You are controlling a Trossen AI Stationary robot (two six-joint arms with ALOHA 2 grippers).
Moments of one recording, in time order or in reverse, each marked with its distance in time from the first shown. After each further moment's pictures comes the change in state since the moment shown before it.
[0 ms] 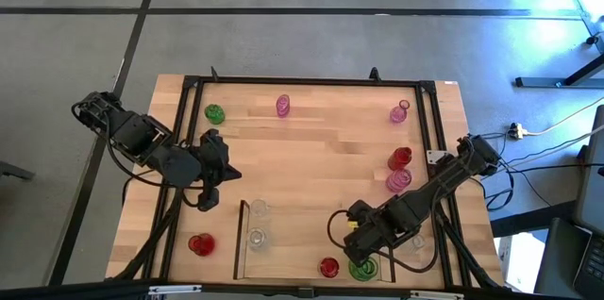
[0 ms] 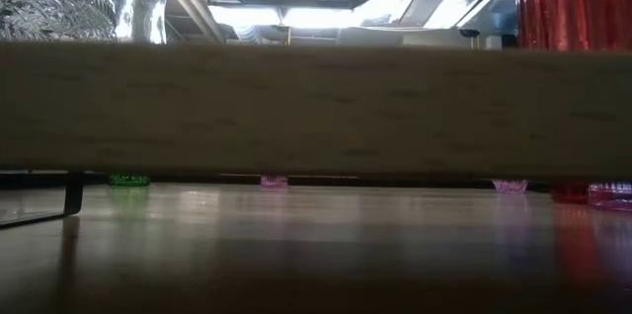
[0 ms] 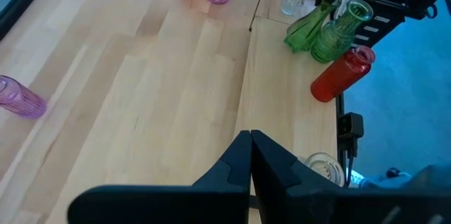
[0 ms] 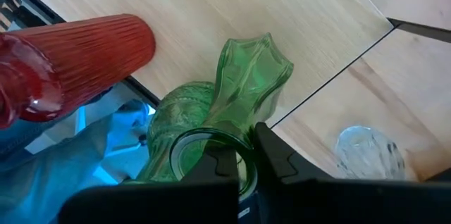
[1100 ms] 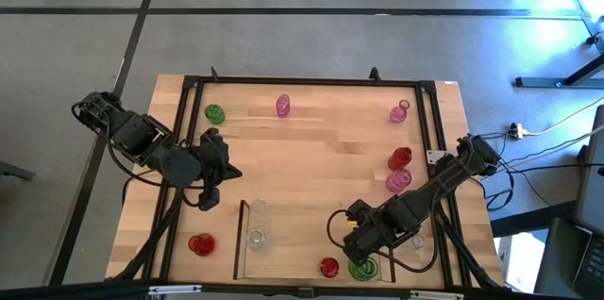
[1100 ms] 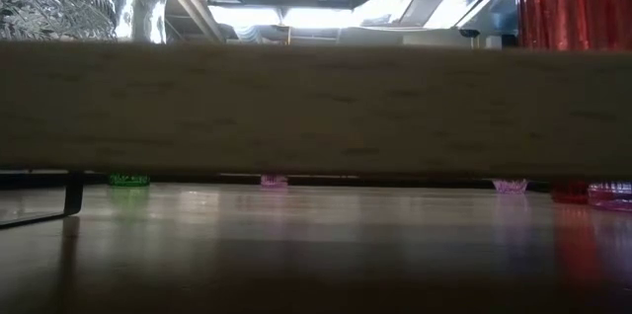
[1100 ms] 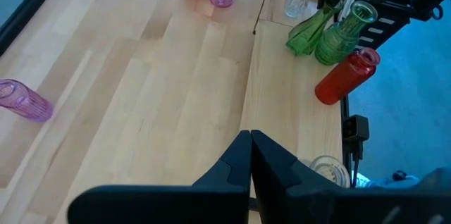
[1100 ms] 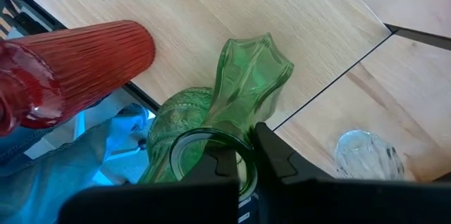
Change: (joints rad) left arm 0.000 0.000 0.000 0.000 -0.016 0.009; right arm -0.001 0.002 0.000 0.003 0.018 0.000
